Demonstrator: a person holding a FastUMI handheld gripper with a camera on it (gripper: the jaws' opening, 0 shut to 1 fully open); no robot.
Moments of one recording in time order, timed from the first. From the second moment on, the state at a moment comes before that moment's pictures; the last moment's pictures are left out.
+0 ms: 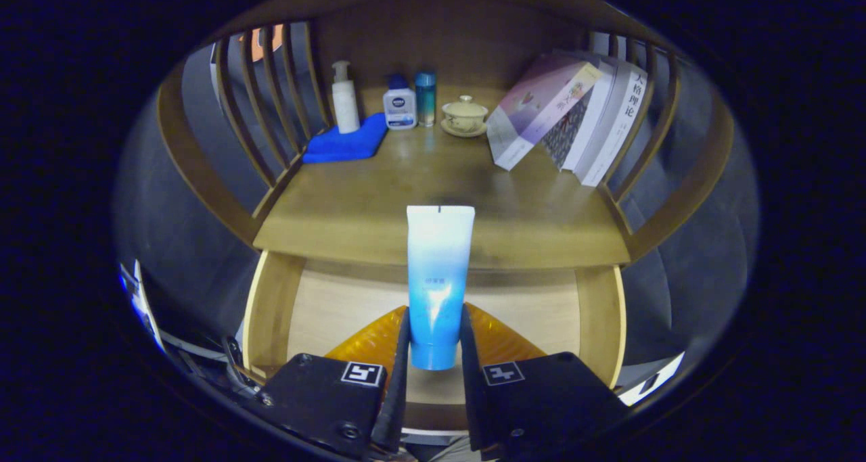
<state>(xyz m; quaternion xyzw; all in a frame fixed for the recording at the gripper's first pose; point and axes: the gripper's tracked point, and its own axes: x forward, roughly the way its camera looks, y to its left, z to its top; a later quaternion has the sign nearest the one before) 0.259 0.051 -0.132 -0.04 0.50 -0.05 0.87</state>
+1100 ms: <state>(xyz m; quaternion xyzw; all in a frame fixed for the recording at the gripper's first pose) 0.383 0.041 -0.164 -0.05 0.46 -0.08 0.88</state>
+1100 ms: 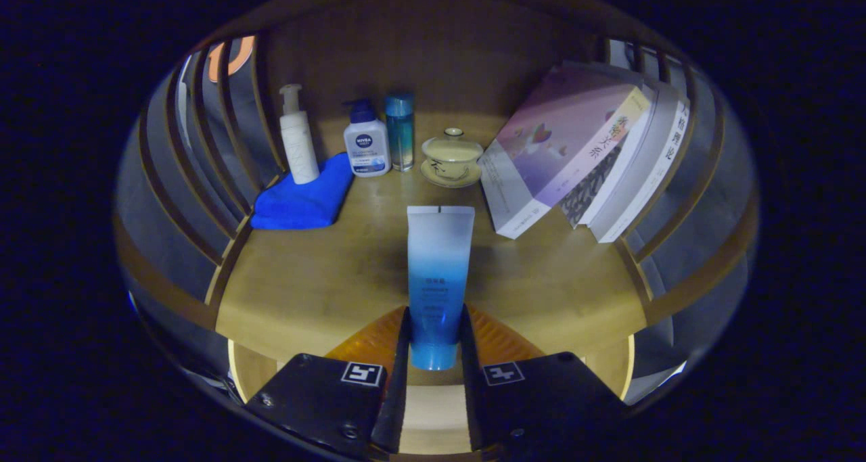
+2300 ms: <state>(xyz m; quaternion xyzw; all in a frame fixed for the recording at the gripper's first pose) 0.300 0.092 -0.102 -0.07 0.36 0.01 0.93</state>
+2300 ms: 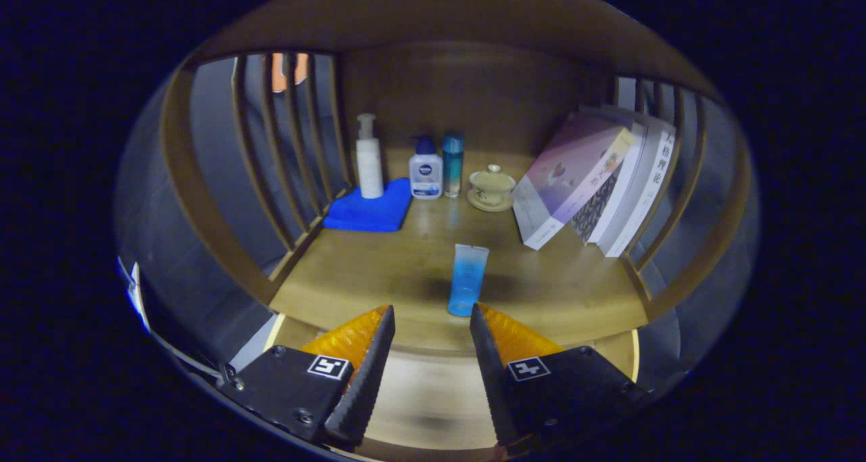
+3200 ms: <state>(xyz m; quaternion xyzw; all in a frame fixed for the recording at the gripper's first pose) 0.103 0.096 -0.076 -0.09 0.15 0.06 0.98</state>
